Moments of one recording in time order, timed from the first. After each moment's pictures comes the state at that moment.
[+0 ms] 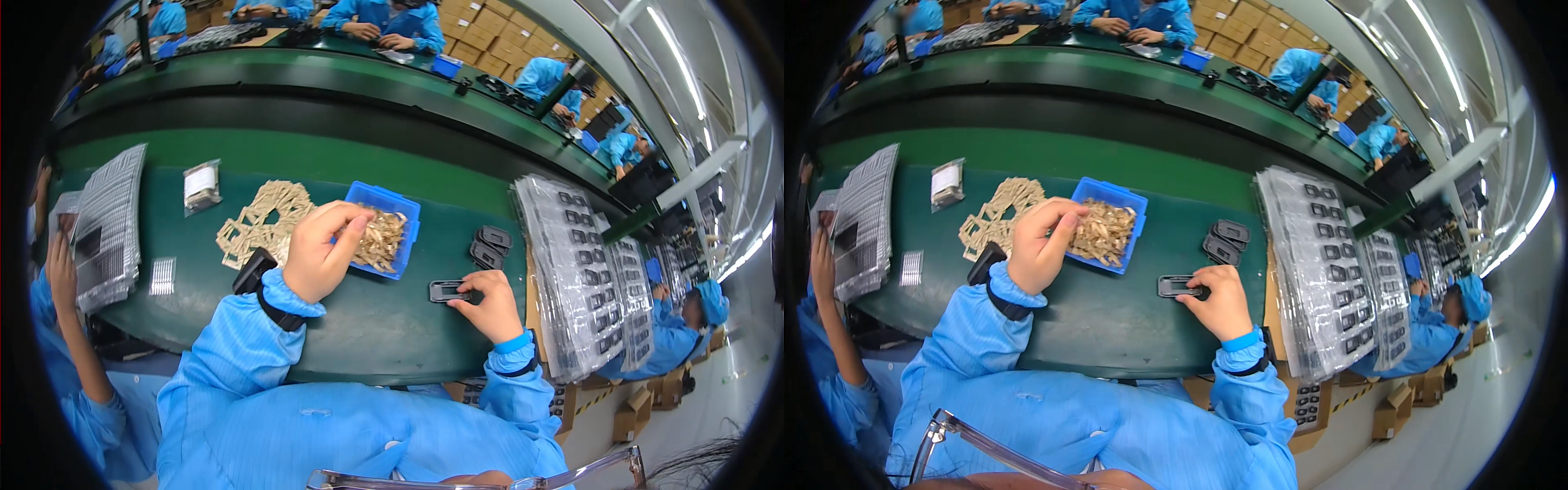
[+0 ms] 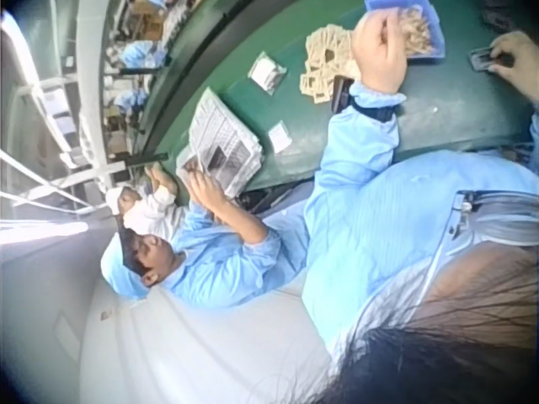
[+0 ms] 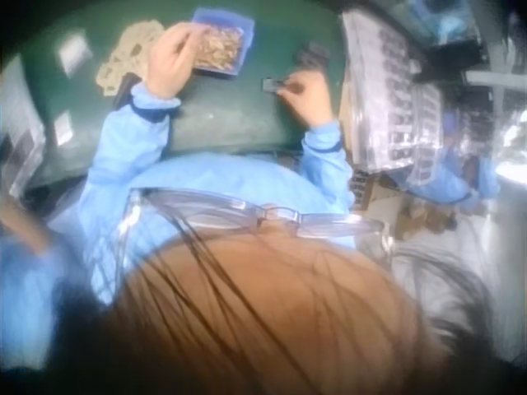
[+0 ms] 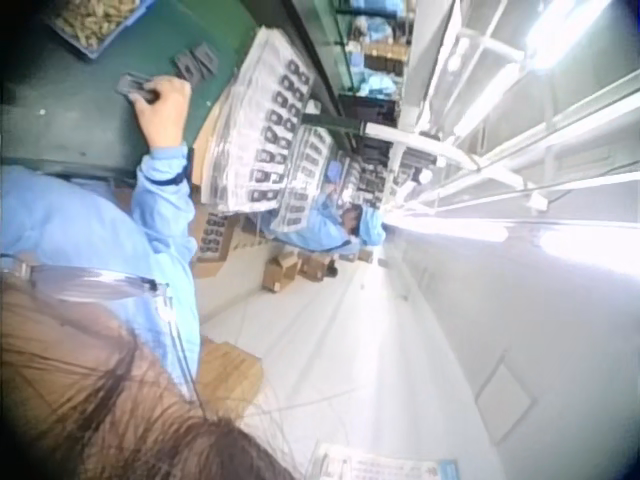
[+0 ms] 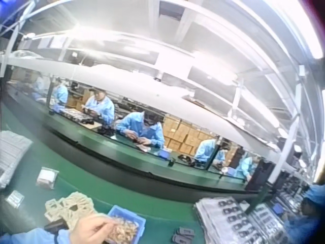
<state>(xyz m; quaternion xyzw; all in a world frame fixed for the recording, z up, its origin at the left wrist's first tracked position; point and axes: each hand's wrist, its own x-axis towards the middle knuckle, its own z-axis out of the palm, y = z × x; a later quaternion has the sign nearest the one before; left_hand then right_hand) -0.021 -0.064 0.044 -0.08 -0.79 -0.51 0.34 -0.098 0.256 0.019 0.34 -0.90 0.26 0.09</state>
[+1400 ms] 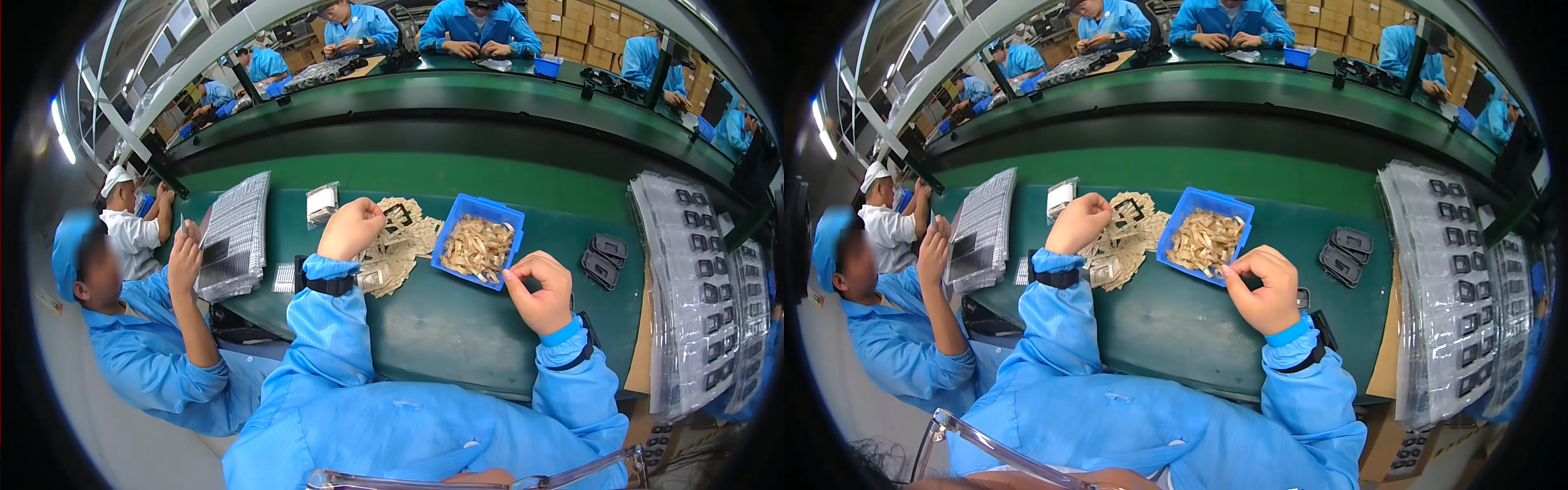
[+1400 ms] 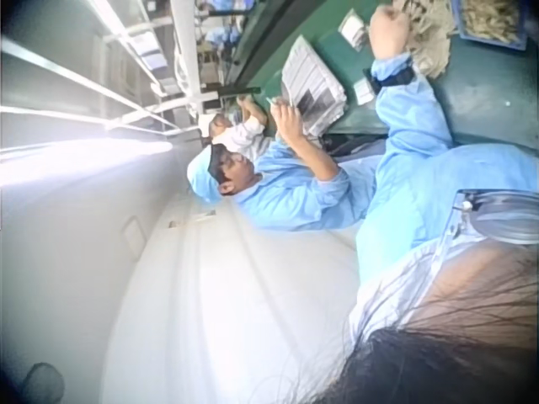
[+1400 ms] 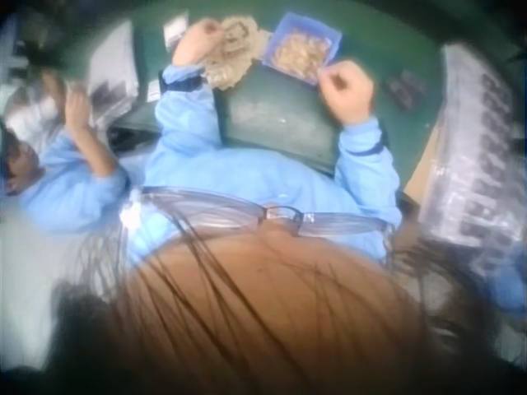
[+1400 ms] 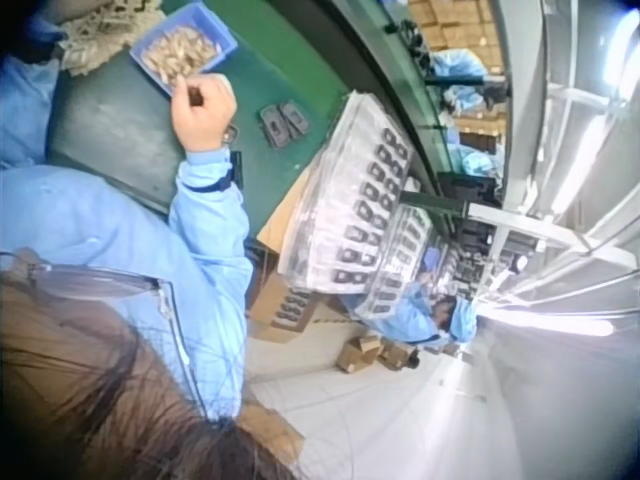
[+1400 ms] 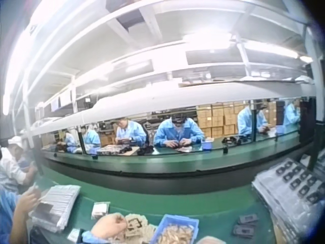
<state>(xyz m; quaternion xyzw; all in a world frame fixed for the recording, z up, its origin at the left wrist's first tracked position) -0.021 -0.177 0.044 0.27 -0.90 -0.32 0.12 -0.107 0.156 0.012 0.42 -0.69 0.58 0.13</state>
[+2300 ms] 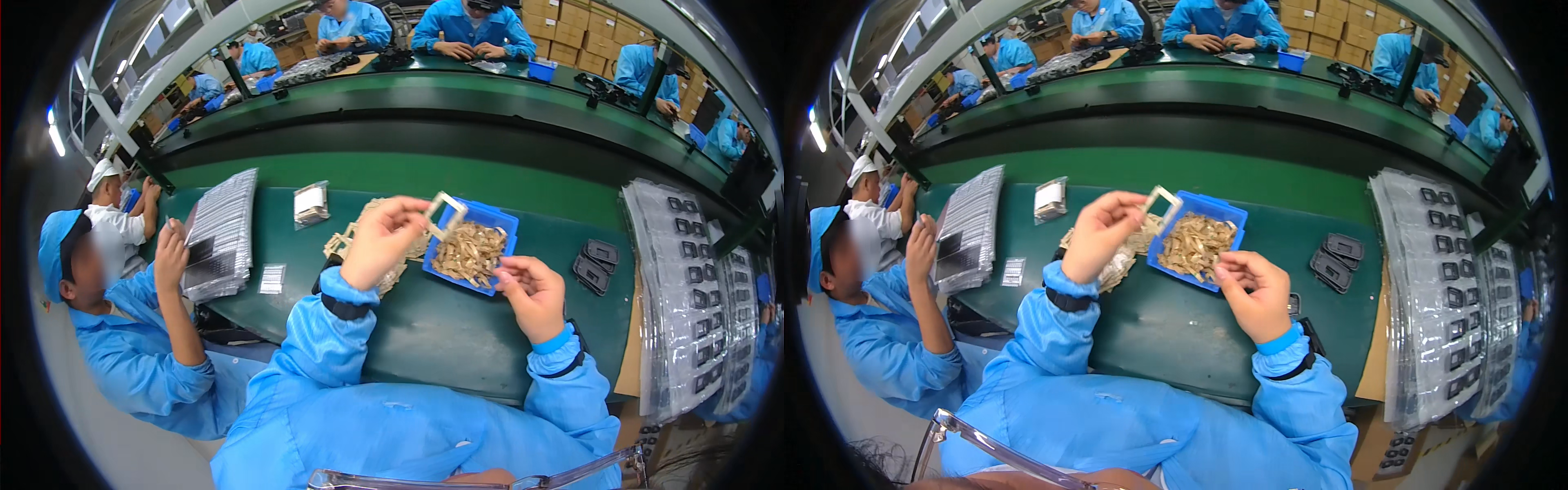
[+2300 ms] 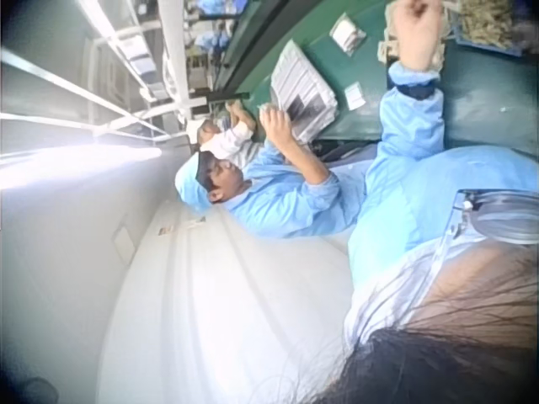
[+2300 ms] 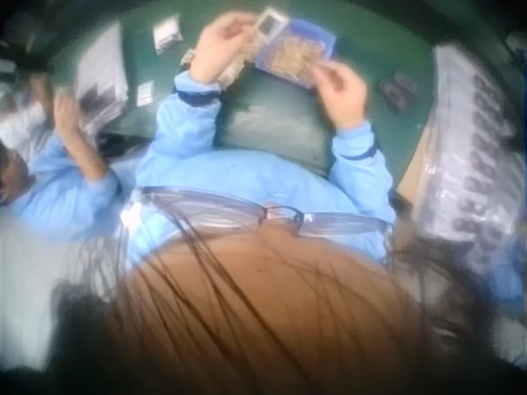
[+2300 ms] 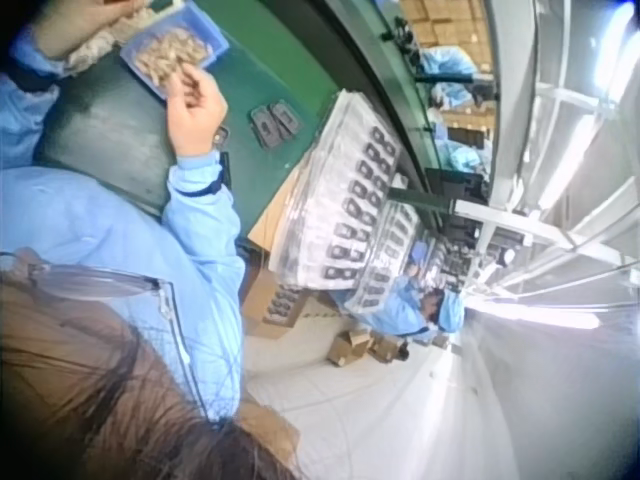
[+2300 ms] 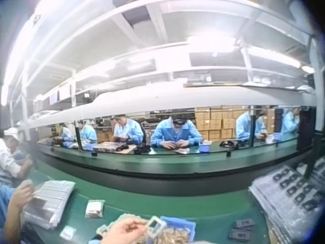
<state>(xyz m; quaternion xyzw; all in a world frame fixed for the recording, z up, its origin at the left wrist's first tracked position) -0.031 -0.109 0.043 0.02 -0.73 -0.66 0.19 -0.096 0.156 0.015 0.28 -0.64 0.71 -0.08</state>
